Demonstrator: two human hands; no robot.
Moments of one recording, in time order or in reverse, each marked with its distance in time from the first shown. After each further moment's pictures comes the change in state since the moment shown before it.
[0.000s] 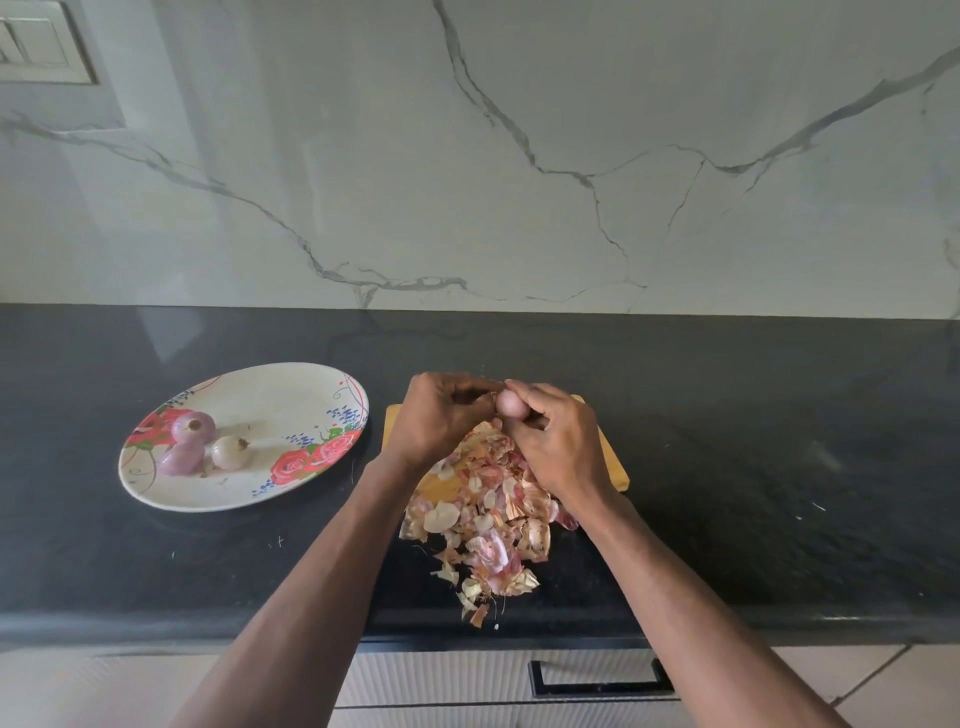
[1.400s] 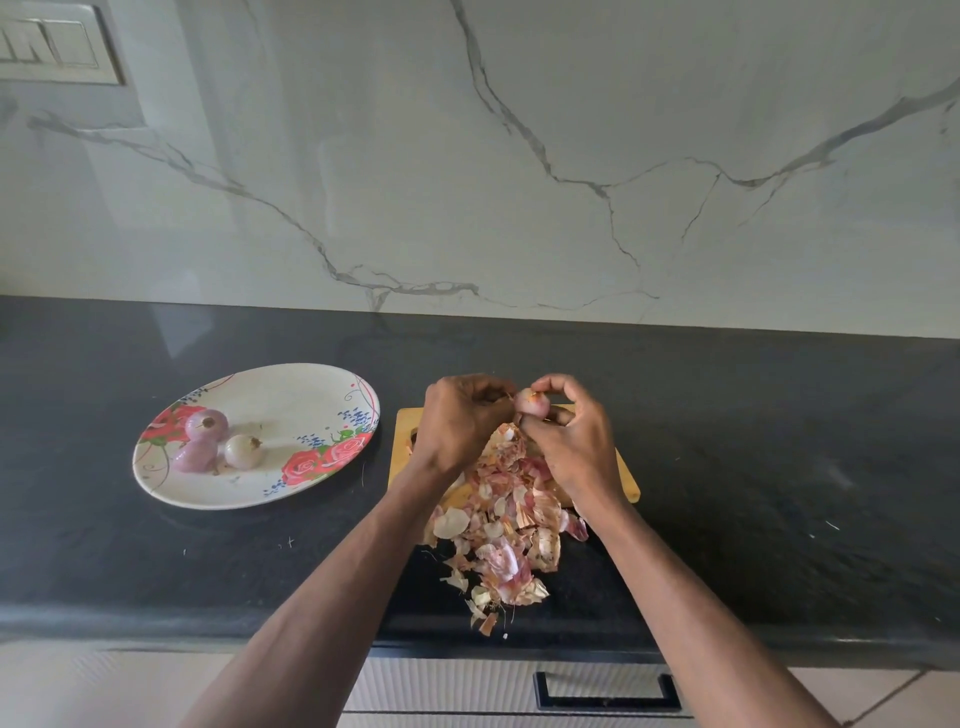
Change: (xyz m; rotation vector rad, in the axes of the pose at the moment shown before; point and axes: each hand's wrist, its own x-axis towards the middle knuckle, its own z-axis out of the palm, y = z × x) left_hand 0.001 0.006 0.015 0.058 0.146 -0.091; right_hand 0.003 -0.005 -0.002 0.256 0.014 0.248
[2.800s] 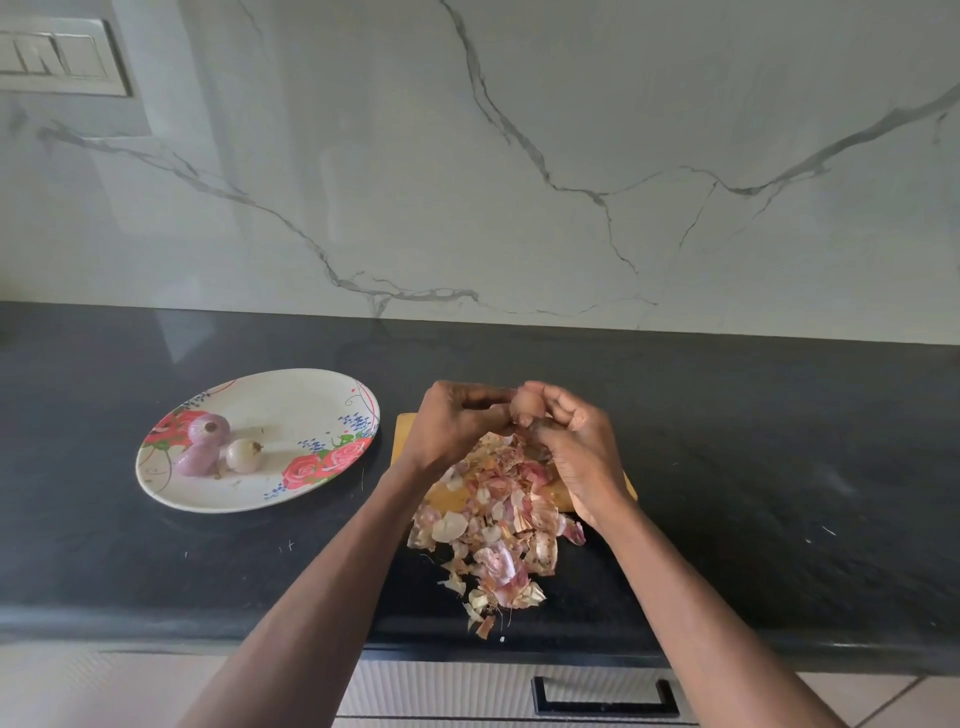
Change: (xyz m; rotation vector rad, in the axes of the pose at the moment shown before) left_hand 0.005 -0.007 -0.008 -0.196 -0.165 -0.081; right_hand 0.005 0.000 -0.002 0.322 -0.079 0.140
